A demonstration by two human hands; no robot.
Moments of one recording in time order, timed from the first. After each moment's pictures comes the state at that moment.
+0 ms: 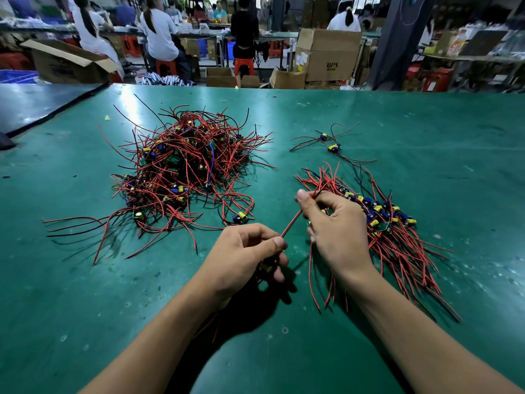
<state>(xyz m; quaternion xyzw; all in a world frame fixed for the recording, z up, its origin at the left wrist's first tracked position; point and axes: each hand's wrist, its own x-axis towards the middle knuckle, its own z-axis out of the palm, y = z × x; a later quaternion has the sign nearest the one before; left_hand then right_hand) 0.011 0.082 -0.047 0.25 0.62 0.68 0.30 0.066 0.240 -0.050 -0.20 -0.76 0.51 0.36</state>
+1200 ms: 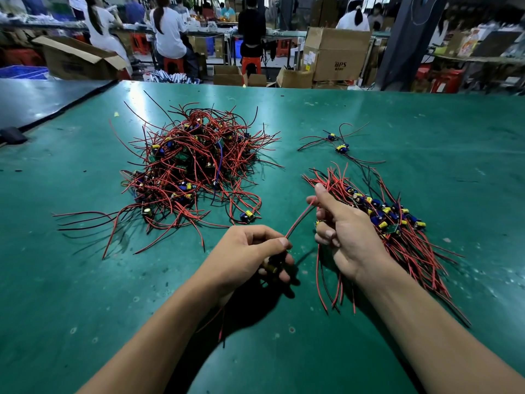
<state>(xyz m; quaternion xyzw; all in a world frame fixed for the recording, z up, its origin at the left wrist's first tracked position) 0.004 0.076 -0.046 0.22 0.63 0.66 0.35 0.061 0.244 -0.043 -0.24 -0.50 0.80 0.23</state>
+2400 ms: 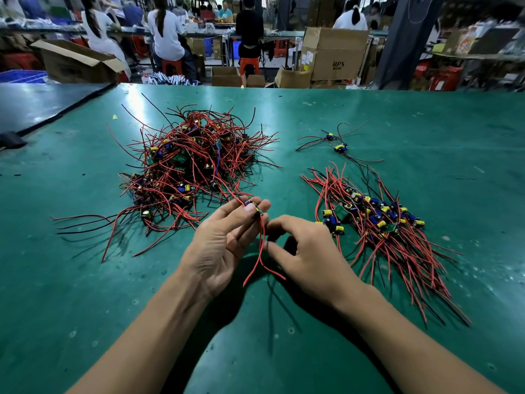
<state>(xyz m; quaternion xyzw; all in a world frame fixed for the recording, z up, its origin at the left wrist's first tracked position) -0.017 0.078 -0.040 0.02 0.37 0.88 0.31 0.070 0.212 -0.064 0.01 -0.90 0.36 0.26</state>
